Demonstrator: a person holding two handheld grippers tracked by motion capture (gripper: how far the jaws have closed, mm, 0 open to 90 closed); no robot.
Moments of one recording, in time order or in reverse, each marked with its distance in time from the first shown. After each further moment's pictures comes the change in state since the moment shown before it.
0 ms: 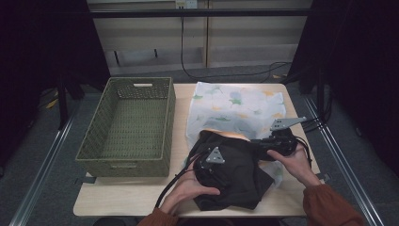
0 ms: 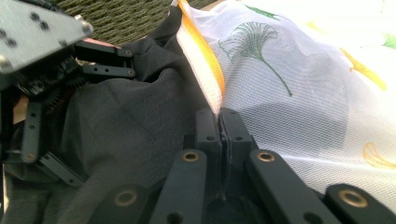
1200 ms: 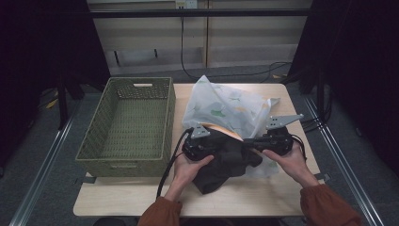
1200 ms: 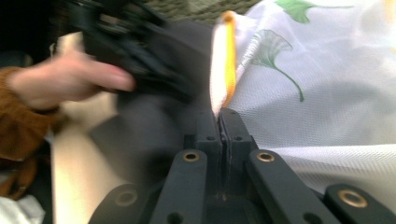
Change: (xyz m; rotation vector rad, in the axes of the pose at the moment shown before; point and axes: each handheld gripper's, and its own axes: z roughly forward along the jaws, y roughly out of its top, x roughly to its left) left arm 0.051 0.023 -0.034 -0.231 0.207 -0.294; right arm 0.026 0.025 -0.002 -0.048 0.098 -0.035
